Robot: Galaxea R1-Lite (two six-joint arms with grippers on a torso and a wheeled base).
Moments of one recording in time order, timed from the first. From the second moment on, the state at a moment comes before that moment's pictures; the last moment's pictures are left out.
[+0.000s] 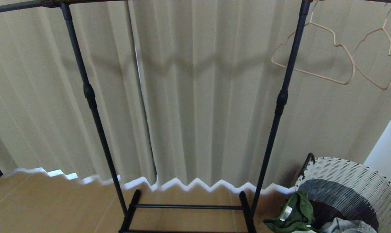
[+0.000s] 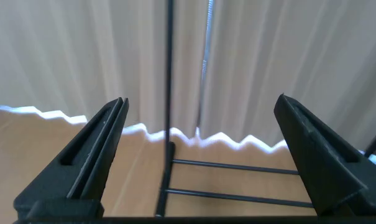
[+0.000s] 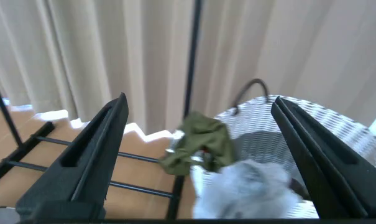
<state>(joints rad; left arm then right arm) 0.00 0.00 0.00 -0.02 0.08 -0.02 -0.01 0.00 0.00 0.00 0.13 -0.03</state>
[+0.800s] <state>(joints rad) 0.00 0.00 0.00 -0.02 0.08 -0.02 -0.01 0.00 0.00 0.00 0.13 -0.03</state>
